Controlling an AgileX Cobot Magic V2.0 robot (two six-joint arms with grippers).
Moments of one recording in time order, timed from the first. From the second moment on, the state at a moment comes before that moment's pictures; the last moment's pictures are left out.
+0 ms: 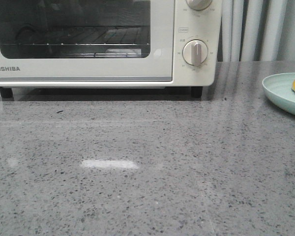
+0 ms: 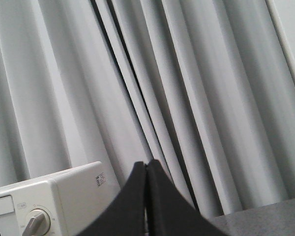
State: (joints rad) left arm 0.03 0.00 -0.01 -0.16 -0.22 -0.18; right arm -0.05 -0.01 0.01 -0.01 -0.43 0.29
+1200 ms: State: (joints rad) left arm -0.51 1.01 -0.89 0.12 0.18 -0.06; right arm -0.04 0.43 -0.69 -0.03 0.58 0.11
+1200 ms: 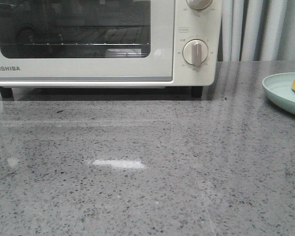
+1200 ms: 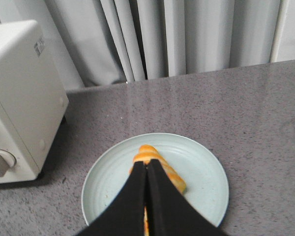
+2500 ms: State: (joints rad) left arm -0.51 1.22 -1.02 0.11 0.24 -0.06; right arm -0.04 0.85 -1.27 0.04 0.88 -0.02
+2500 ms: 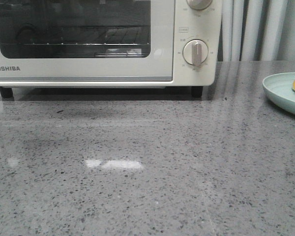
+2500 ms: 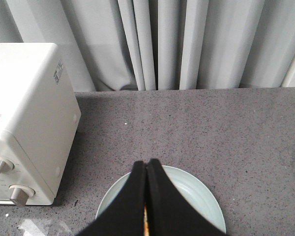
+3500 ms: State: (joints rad) left arm -0.80 0.44 -0.62 -0.08 0.18 -0.06; right arm -0.01 0.87 -1.28 0.04 1.08 -0.02
